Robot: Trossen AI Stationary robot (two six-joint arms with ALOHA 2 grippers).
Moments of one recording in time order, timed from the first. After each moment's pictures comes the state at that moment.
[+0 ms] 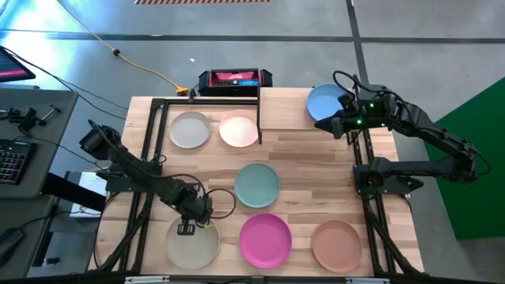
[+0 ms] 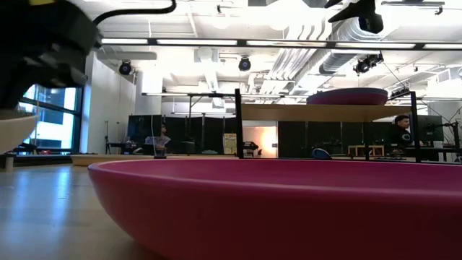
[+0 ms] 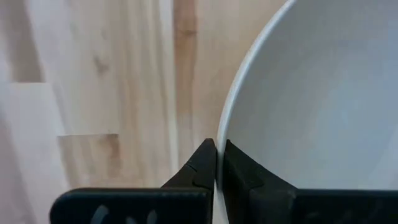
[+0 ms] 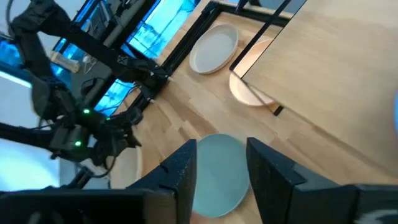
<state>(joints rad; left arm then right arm) -0.54 1.52 0.94 -0.86 0.04 -0.52 -0.44 0.88 1.15 -0.78 -0.23 0.63</state>
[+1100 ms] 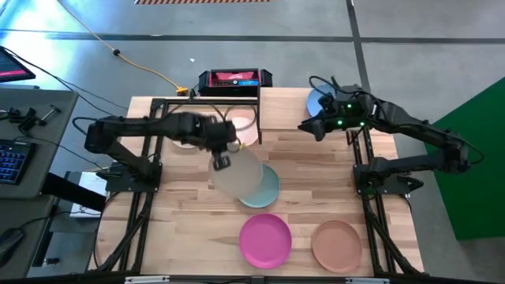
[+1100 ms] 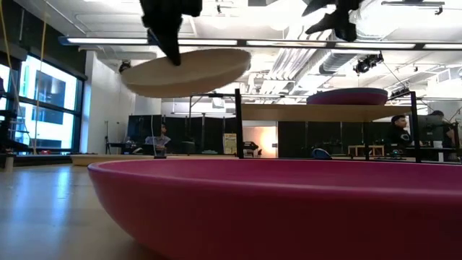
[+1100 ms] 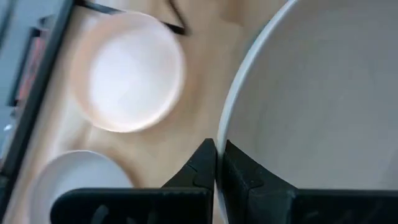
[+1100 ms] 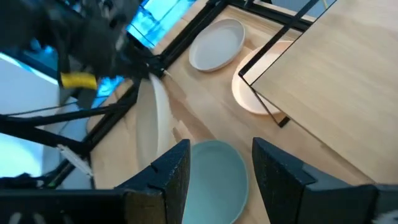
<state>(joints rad) 0.07 1.52 1.45 -1.11 -0.25 -0.20 -0.37 1.04 1.14 -0.65 -0.18 0.57</state>
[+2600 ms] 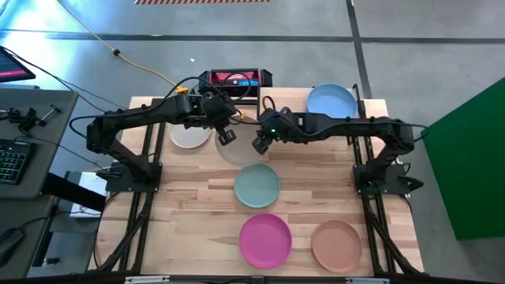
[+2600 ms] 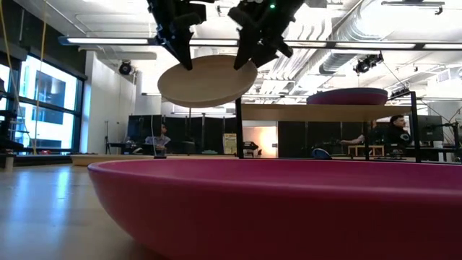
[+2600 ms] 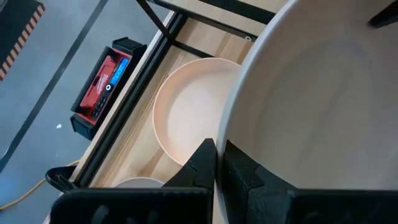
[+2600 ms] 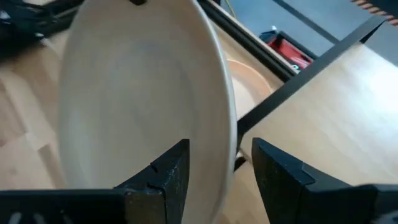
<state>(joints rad) 0.27 1.52 1.48 -0.98 -0.36 -0.09 -0.12 1.70 1.51 -0.63 0.39 0.39</state>
